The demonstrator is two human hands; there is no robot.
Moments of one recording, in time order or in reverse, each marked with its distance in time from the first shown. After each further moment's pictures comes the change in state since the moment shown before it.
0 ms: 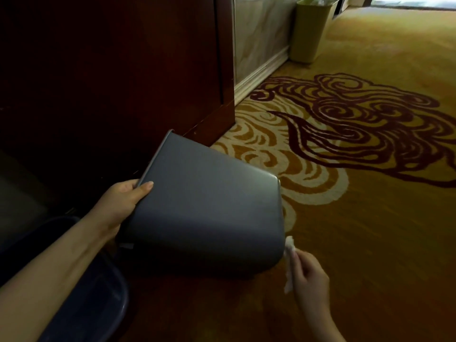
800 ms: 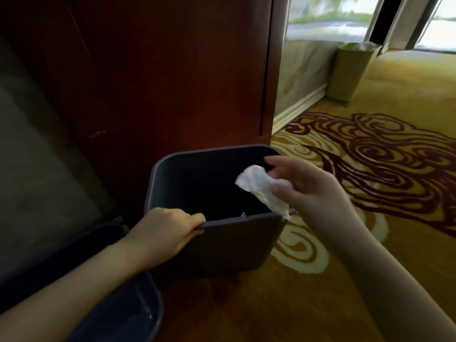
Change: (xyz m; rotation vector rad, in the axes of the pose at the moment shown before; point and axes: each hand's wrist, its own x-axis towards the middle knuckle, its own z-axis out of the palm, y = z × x) left_hand -0.049 0.030 -0.031 1.212 -0.122 0.908; right_hand 0.042 -0.252 -0.040 0.210 -0.505 -0.507
